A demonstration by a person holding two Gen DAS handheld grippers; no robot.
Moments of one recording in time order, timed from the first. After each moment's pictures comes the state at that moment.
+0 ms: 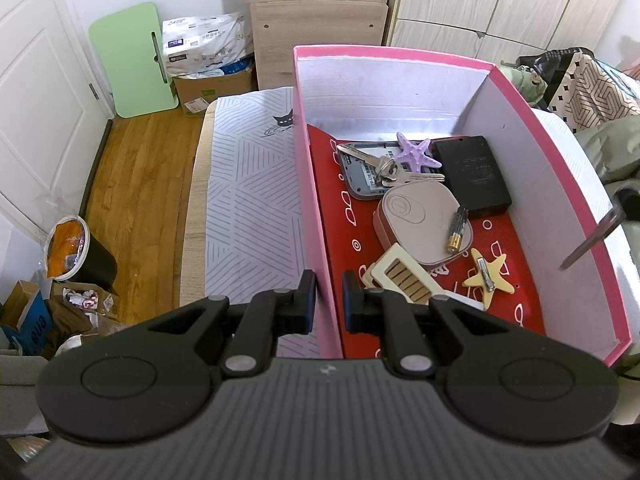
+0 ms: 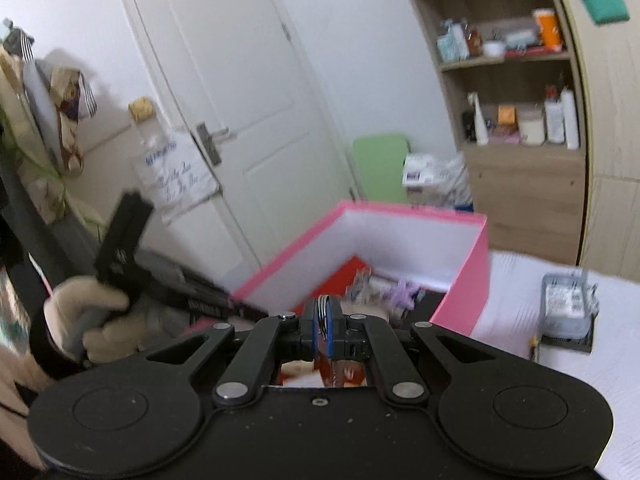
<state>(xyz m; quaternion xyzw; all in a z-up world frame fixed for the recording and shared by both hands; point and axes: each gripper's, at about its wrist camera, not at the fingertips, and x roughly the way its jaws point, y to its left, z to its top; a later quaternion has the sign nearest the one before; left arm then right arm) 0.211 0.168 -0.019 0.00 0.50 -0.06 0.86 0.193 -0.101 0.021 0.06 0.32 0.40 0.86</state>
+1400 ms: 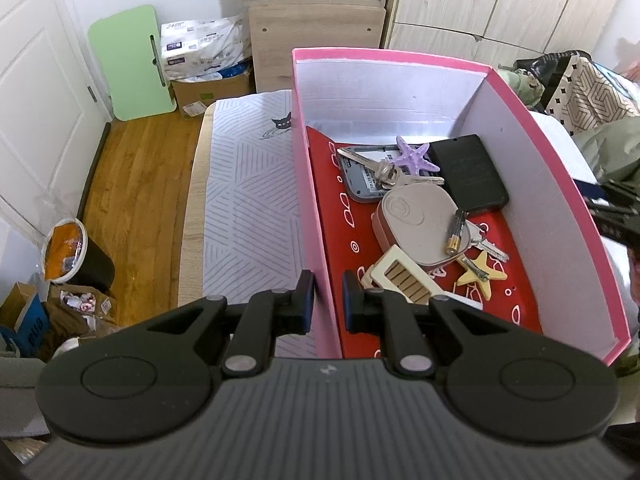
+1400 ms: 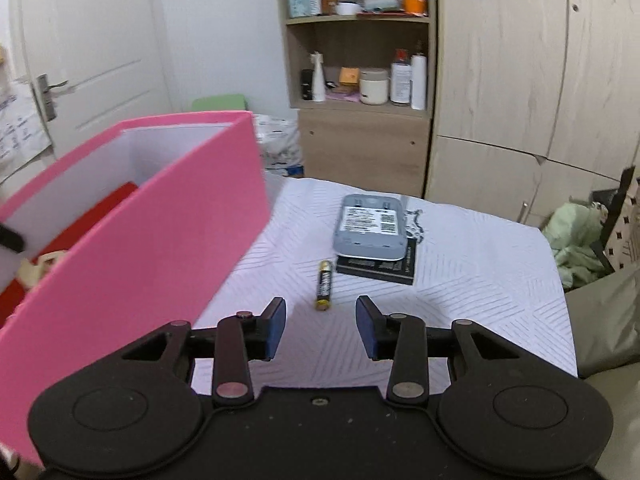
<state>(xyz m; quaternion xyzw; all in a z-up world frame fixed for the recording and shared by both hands) 0.208 0.169 -0.018 0.00 0.49 -0.06 0.87 0.232 -0.157 -0.073 -0.02 0.35 0.17 0.92</state>
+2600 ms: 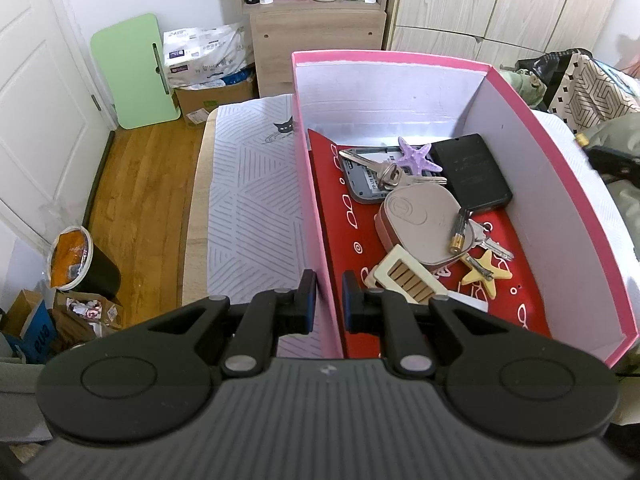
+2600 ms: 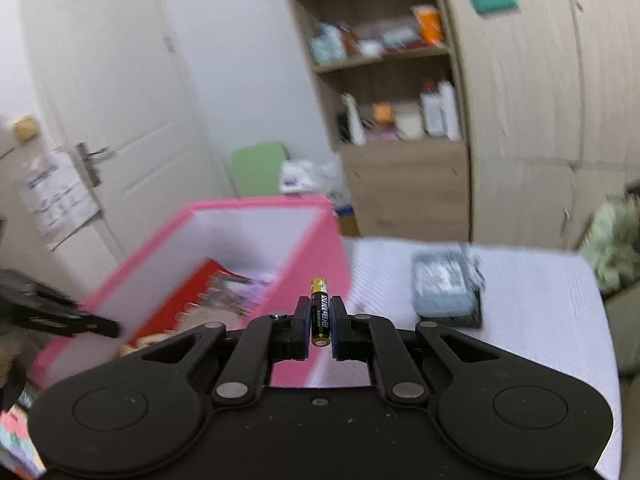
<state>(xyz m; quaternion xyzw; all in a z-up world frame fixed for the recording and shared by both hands) 0.204 0.166 -0.020 0.01 0.48 -0.06 0.87 0.207 -0.135 -0.006 0.05 0.30 0.23 0.92</state>
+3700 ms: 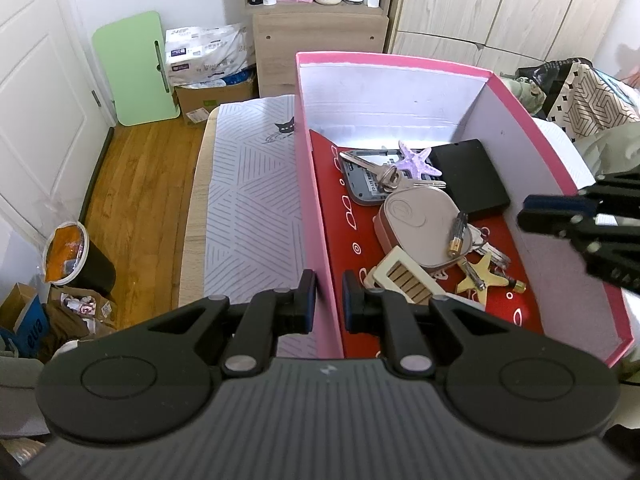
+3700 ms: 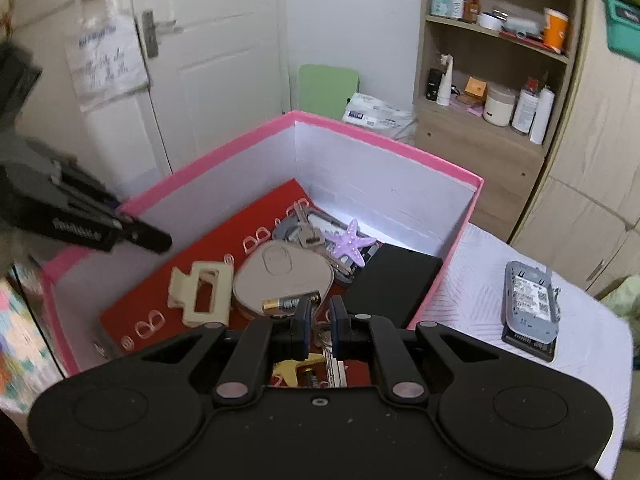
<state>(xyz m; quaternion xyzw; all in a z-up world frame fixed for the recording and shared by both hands) 0.203 0.170 -0.021 -0.01 0.48 -0.06 0.87 0.213 -0.036 -0.013 -0.10 0.37 0.30 0.87</state>
